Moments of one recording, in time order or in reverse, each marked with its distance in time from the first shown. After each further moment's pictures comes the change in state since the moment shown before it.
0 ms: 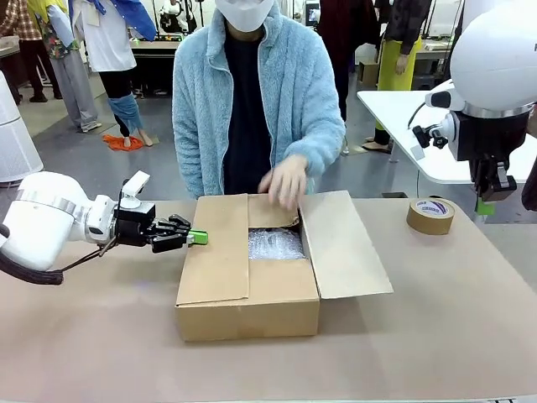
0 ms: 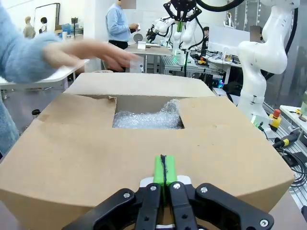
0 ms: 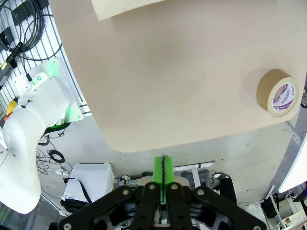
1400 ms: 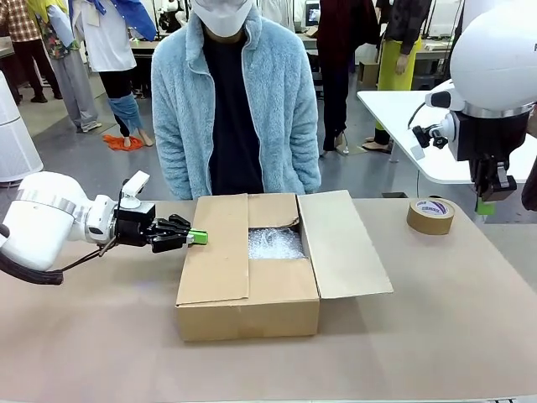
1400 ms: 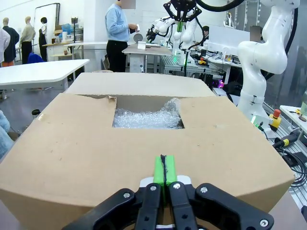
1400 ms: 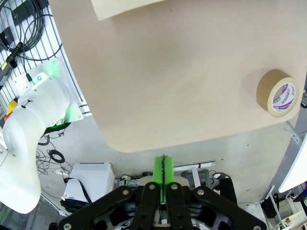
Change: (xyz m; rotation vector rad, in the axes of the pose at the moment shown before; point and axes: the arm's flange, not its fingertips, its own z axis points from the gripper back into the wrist) left arm 0.000 0.000 0.000 0.000 0.000 0.000; right arm 0.000 0.000 0.000 0.000 0.000 0.000
